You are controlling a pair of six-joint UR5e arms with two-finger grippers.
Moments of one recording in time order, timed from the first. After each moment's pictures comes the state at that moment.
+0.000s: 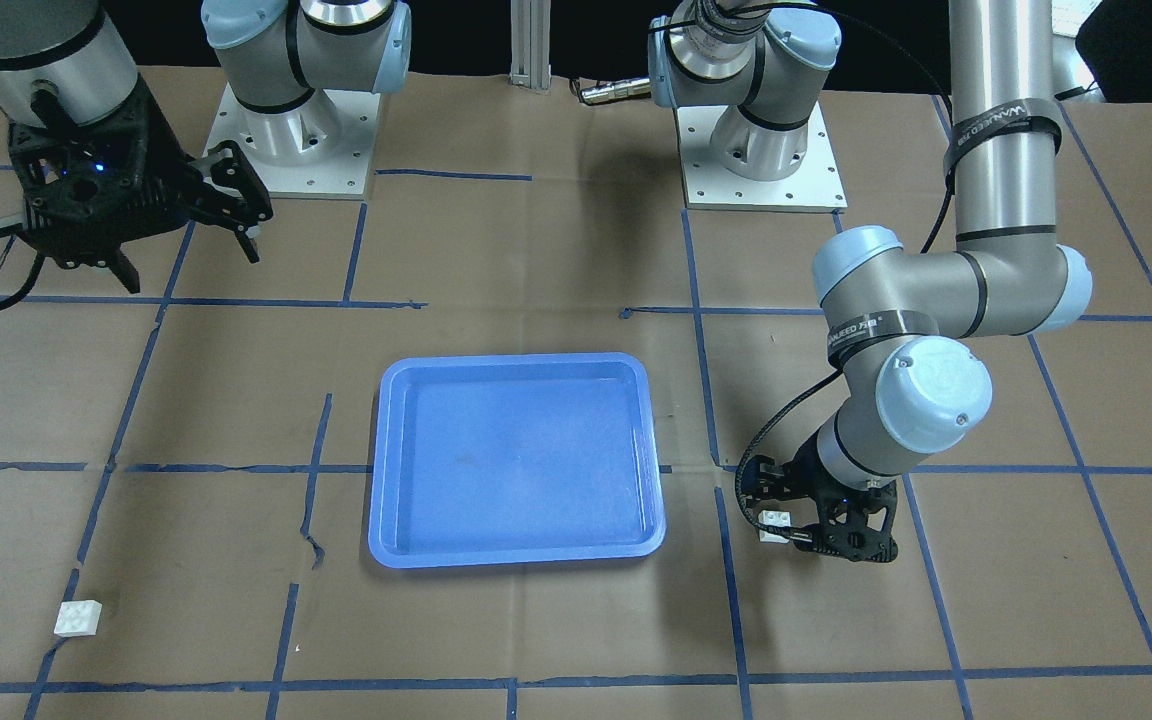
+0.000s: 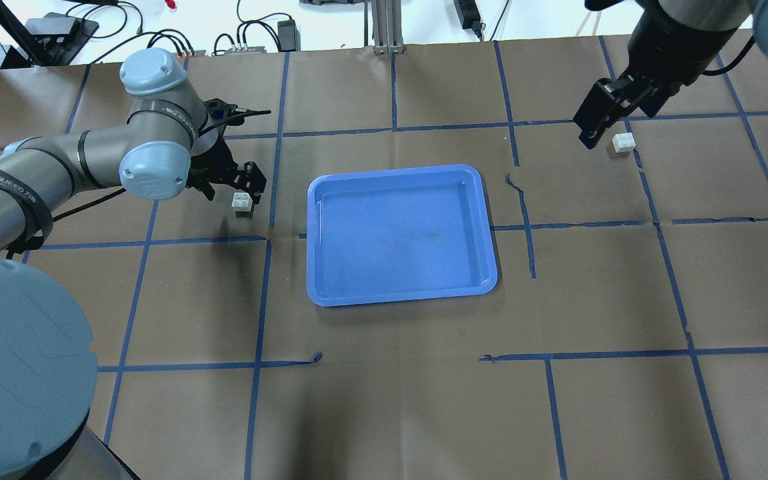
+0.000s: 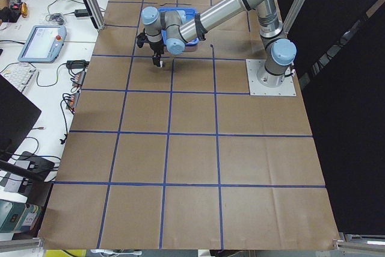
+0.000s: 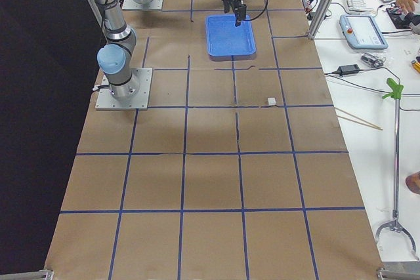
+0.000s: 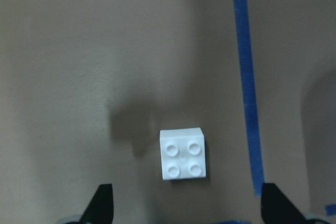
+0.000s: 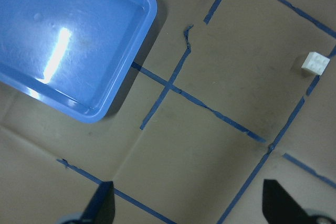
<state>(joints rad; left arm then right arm) -1.47 -2.08 -1.70 -0.98 1.55 0.25 1.46 -1.54 1.53 -1.59 -1.54 -0.72</state>
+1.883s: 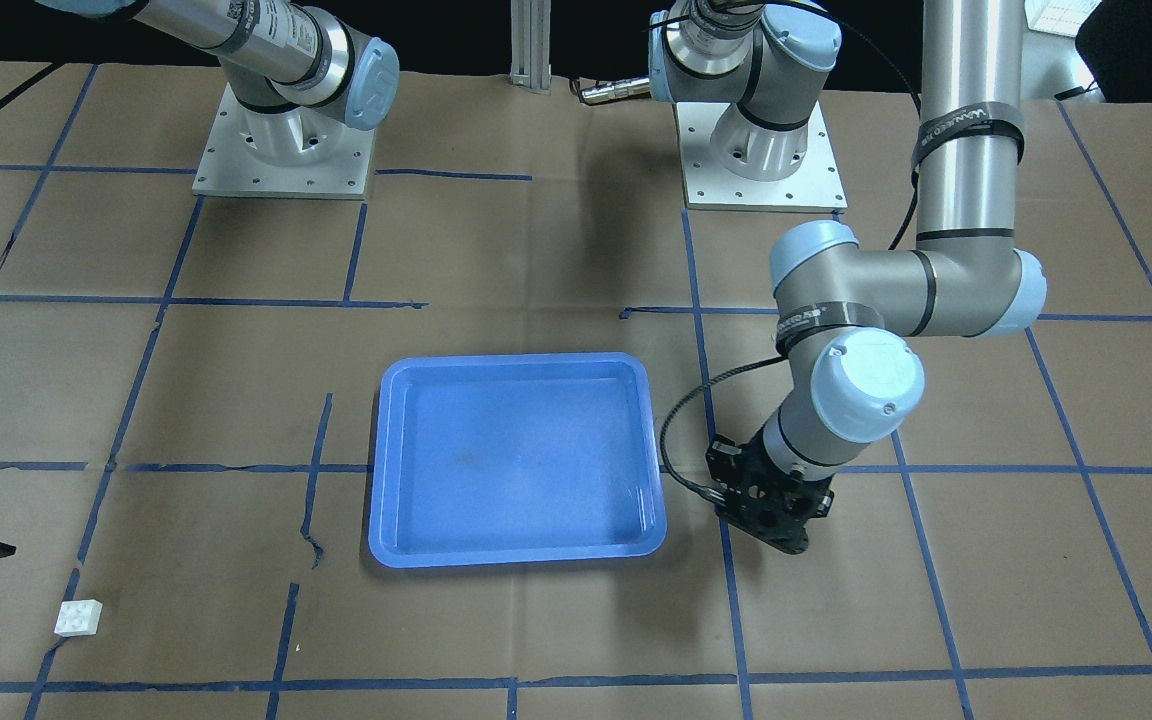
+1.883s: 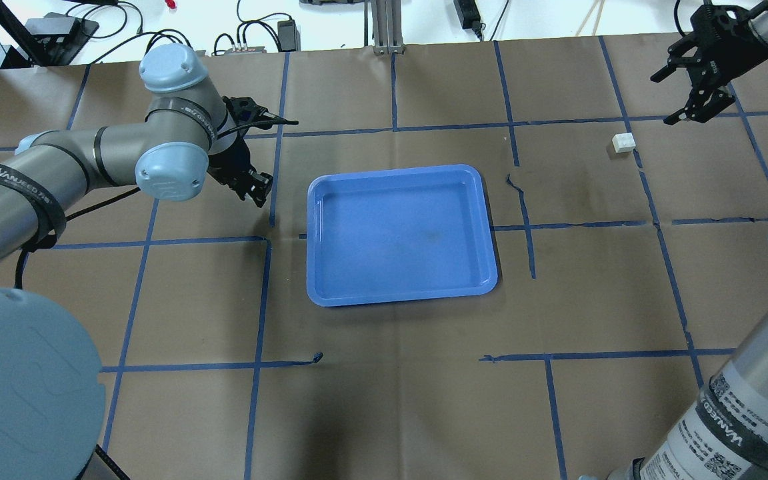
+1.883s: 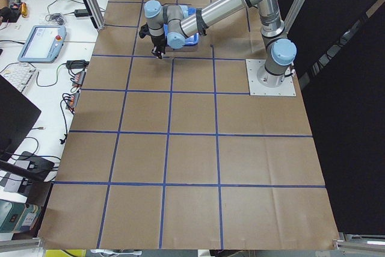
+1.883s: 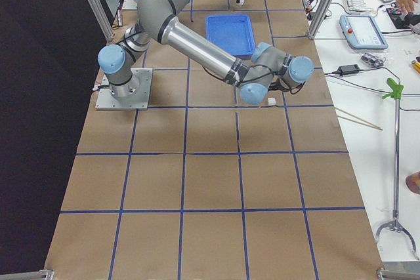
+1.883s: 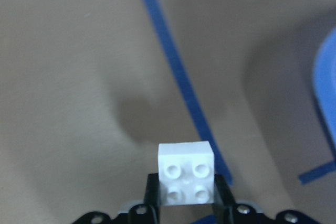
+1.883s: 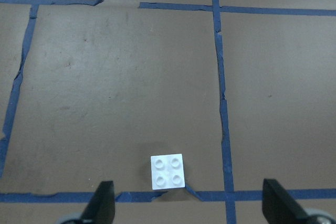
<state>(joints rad) -1.57 -2.03 -1.70 -1.01 1.55 0.60 1.07 -0.86 1.20 -1.71 -1.09 -2.14</state>
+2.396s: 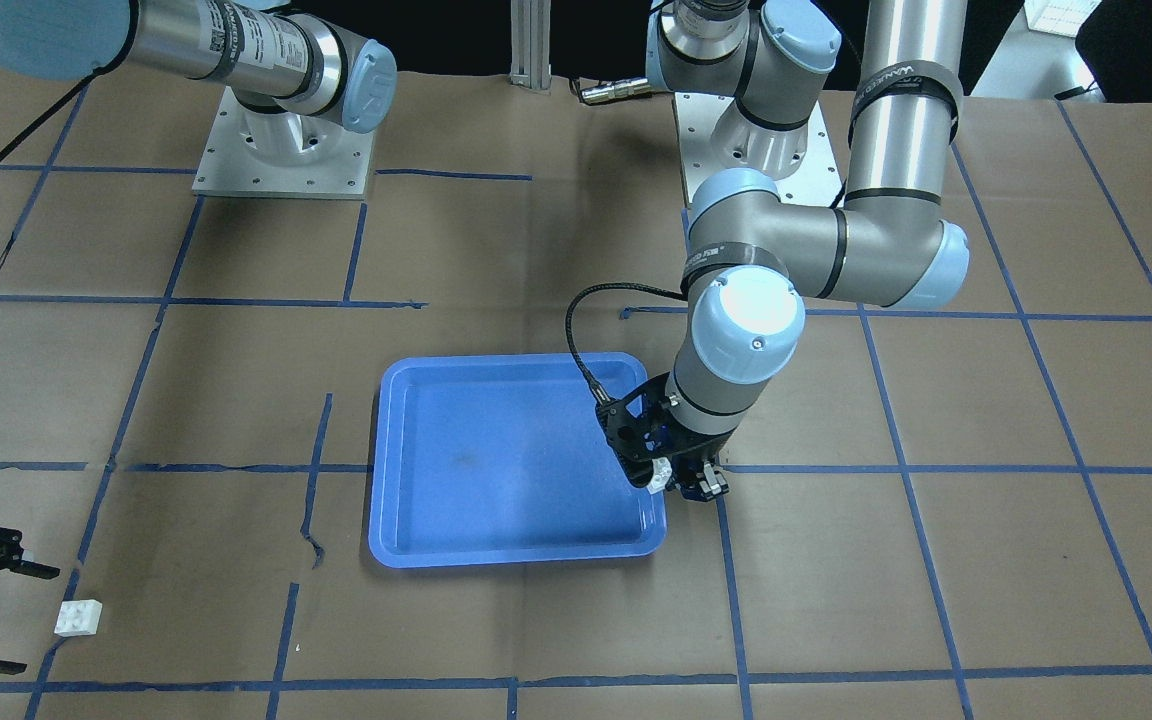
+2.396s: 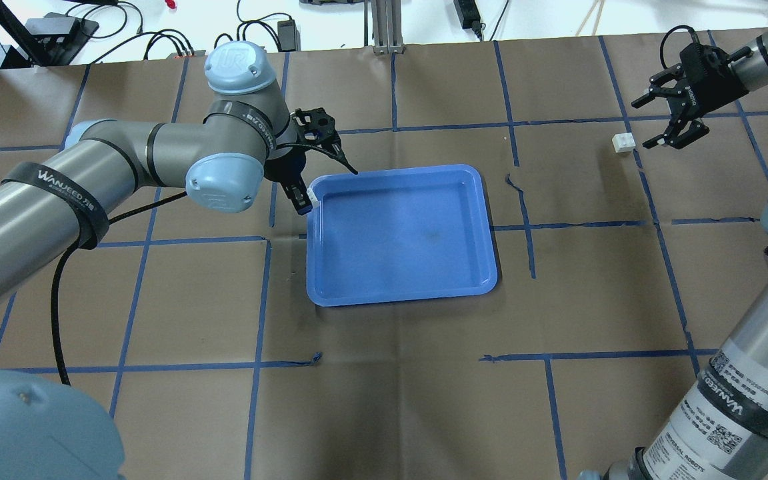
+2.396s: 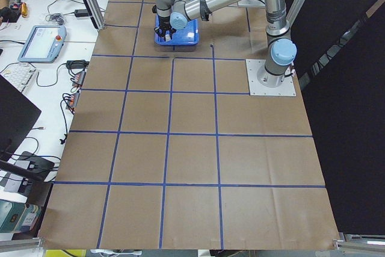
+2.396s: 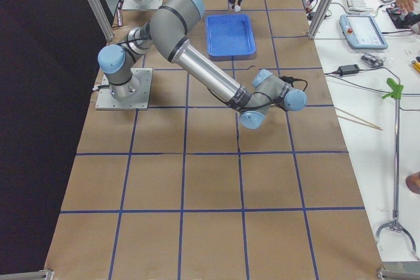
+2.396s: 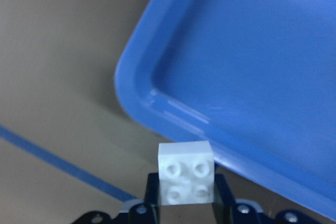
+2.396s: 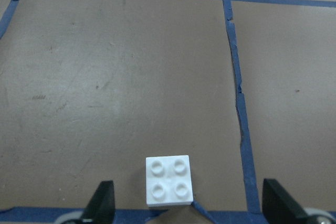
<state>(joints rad) -1.72 -1.99 -1.71 -1.02 1.55 1.06 1.05 -0.76 1.20 -1.71 -0.99 -2.24</state>
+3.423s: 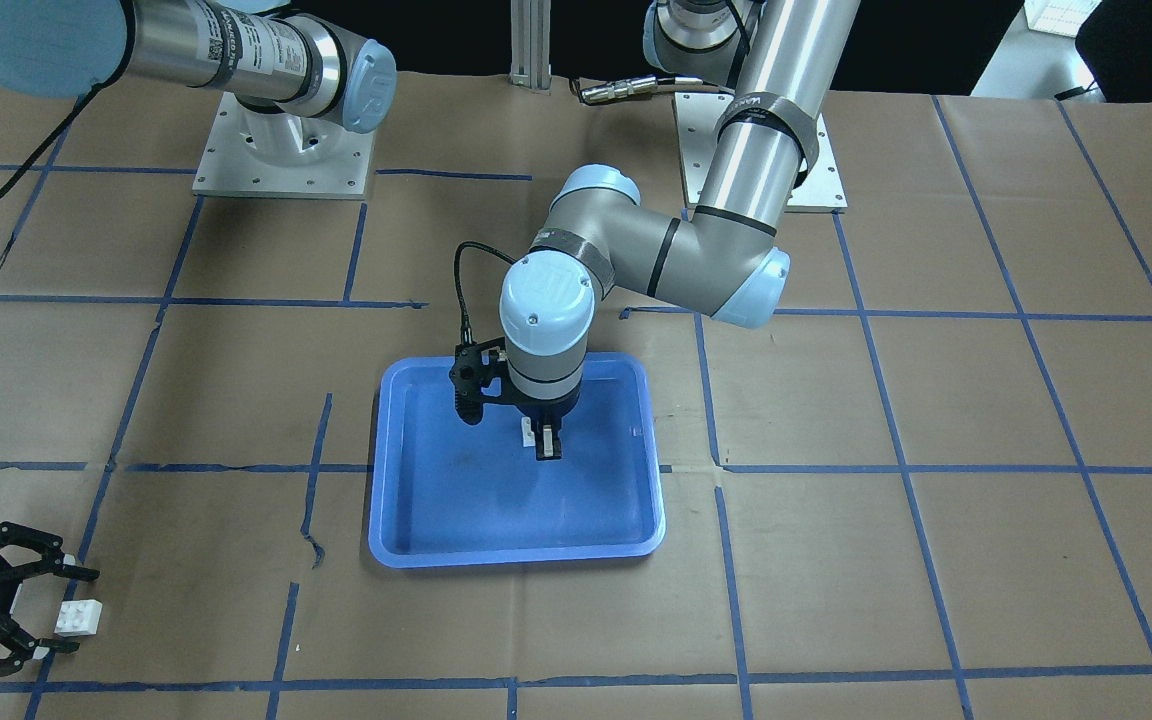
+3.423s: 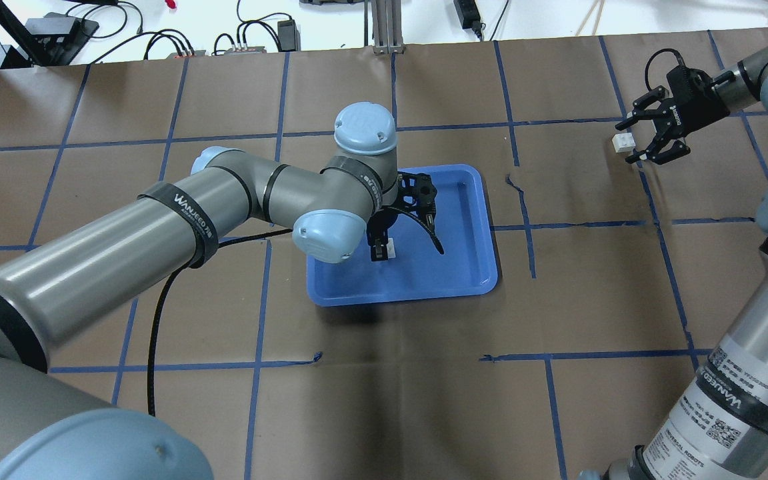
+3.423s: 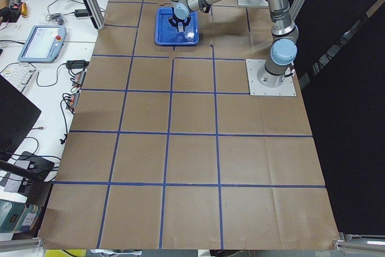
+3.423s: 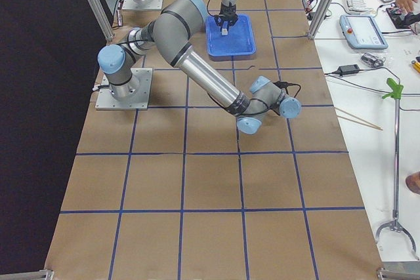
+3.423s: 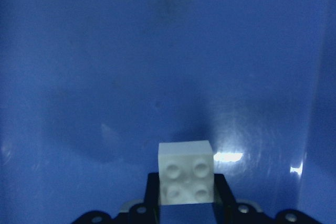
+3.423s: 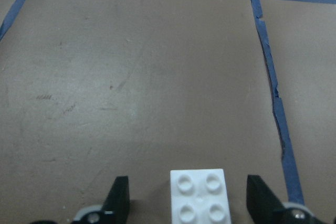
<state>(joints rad) -1.95 -2.09 -1.71 -0.98 1.56 1.13 1.05 -0.74 1.24 -1.71 -0.97 -2.29</state>
